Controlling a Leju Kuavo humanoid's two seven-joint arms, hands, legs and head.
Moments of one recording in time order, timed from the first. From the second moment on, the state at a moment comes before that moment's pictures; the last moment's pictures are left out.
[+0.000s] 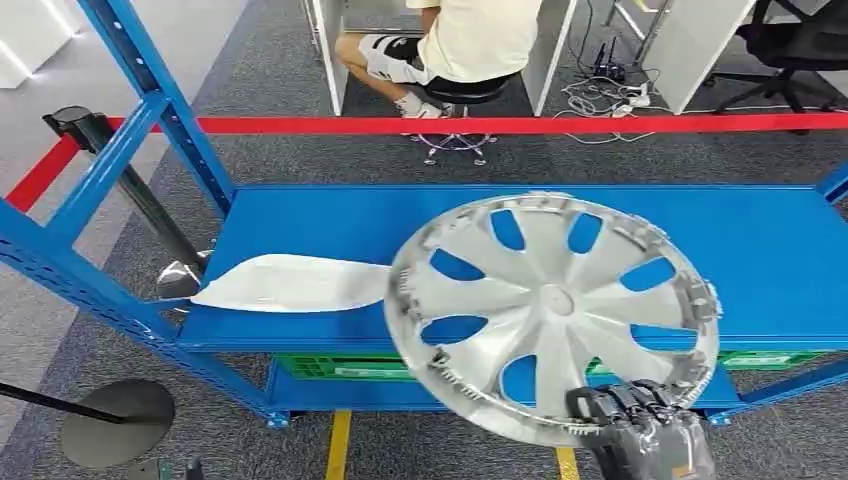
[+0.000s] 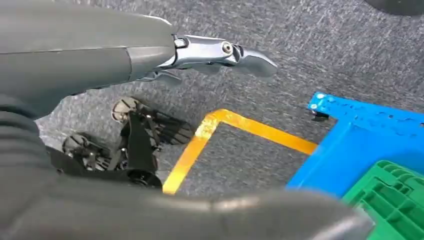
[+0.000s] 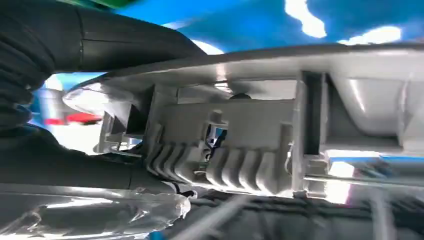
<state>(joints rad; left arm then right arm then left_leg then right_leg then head) -0.05 -0.21 1.04 -0.22 -0.49 0.02 -0.48 0.39 -0.26 0.35 -1.81 1.57 -0.67 -0.13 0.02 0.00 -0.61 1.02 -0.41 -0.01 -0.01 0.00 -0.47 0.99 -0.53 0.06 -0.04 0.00</state>
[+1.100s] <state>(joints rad) -0.06 -0.20 1.04 -0.22 -0.55 0.04 -0.50 0.42 -0.02 0.33 -1.91 1.57 -0.68 -0.08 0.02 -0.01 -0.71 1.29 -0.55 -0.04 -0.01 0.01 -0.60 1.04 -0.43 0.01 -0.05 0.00</state>
